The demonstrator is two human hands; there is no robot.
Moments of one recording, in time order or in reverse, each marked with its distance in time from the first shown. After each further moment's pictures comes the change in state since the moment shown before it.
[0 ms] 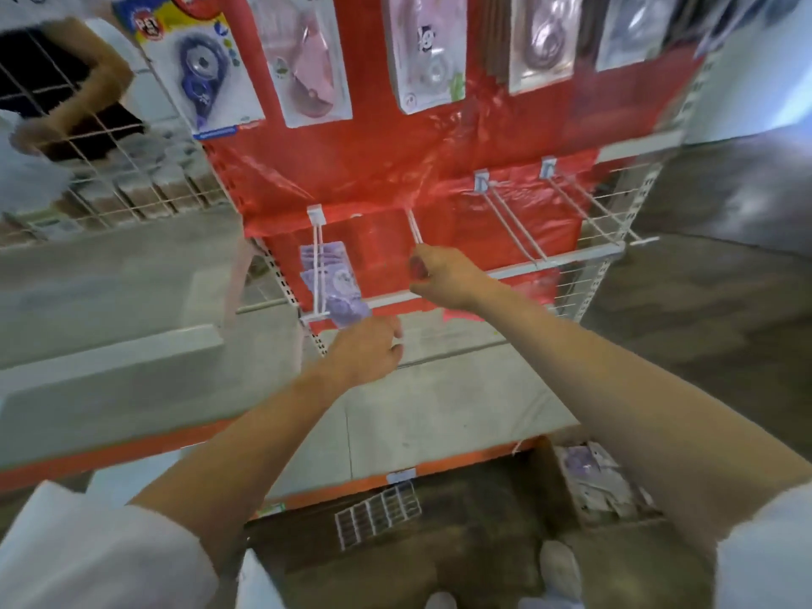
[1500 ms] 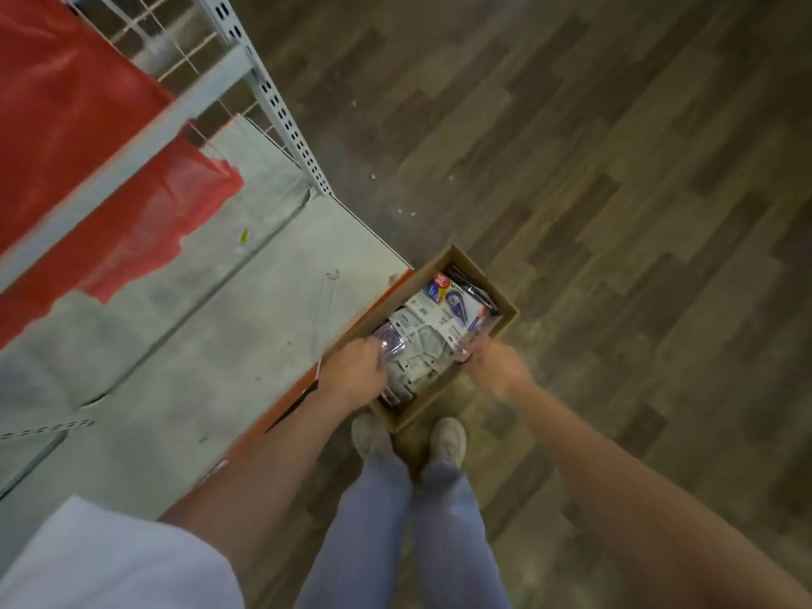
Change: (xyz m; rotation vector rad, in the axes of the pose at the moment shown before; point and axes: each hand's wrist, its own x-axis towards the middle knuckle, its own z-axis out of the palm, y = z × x) left_hand 0.198 0.387 0.379 0.083 -0.597 0.236; right_hand -0.293 0.585 0.159 0.454 -0.217 1.074
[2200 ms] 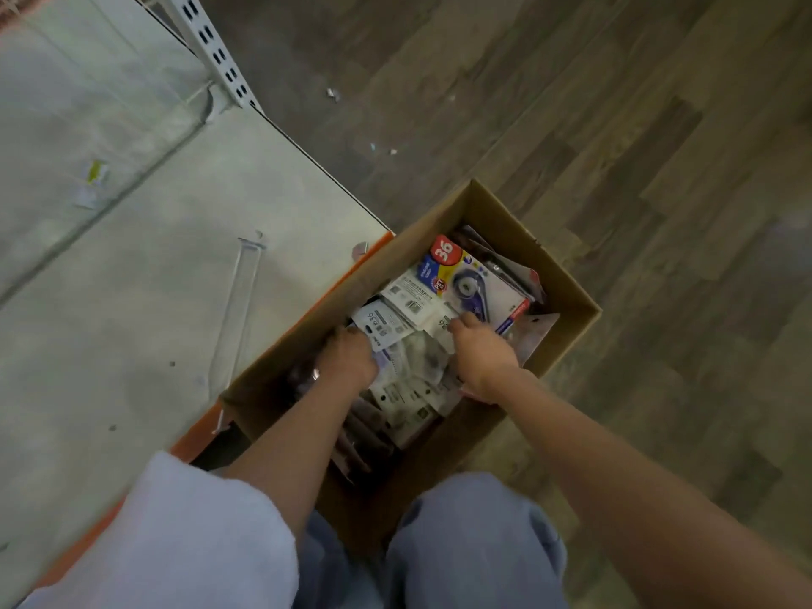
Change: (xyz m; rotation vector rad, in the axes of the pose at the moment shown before) left_hand 0.307 -0.087 0.244 0.060 -0.156 -0.203; right_hand 0.281 0.069 0.127 -0.333 0.051 -0.088
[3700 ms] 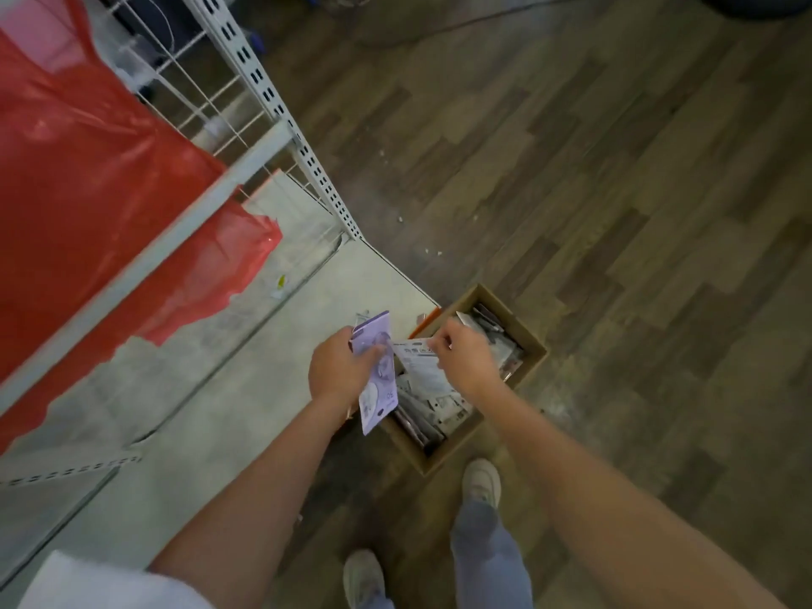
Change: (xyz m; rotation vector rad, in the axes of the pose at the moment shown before) left_hand -0.358 -0.008 -0.262 -0.559 0.441 -0.065; right_hand -0.278 -0.135 -0.234 0.669 0.234 -0.094
